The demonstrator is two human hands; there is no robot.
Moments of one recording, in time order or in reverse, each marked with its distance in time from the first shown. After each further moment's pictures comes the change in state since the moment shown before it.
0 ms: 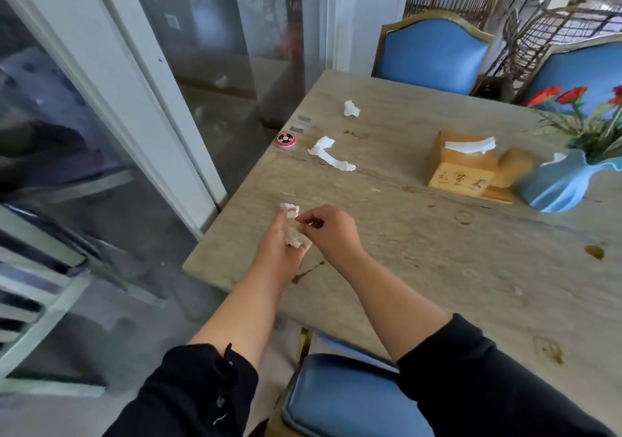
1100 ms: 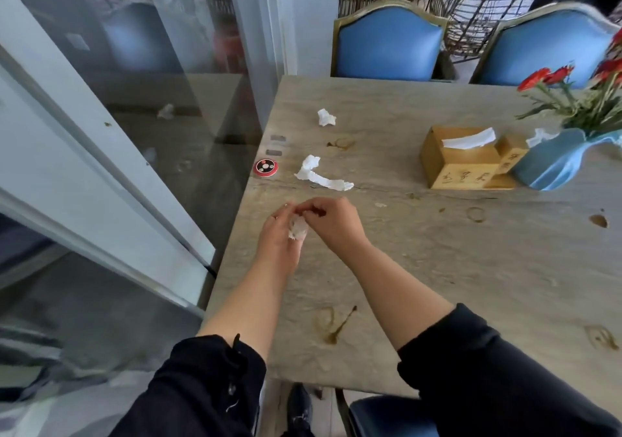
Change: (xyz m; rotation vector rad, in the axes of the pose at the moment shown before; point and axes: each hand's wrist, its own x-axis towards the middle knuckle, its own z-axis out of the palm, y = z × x) left_hand 0.117 0.072 0.020 0.159 -0.160 -0.083; right_hand 0.110 -0.020 0.025 0.014 0.231 0.091
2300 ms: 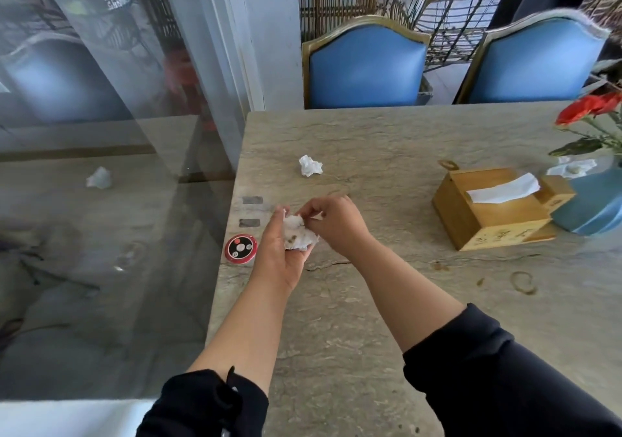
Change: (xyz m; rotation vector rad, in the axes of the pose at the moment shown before) left_hand 0.165 0.054 0.076 -0.132 -0.169 -0.097; right_hand 0.207 0.044 -0.005 -0.150 0.051 0.039
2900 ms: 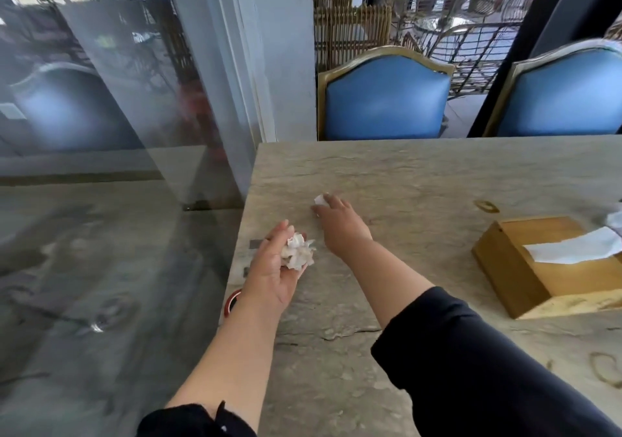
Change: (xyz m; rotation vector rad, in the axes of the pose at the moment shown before) left_hand 0.084 0.041 -0.002 0.177 0.080 0.055; right_hand 0.124 0.026 0.027 -0.506 -0.109 -0.048
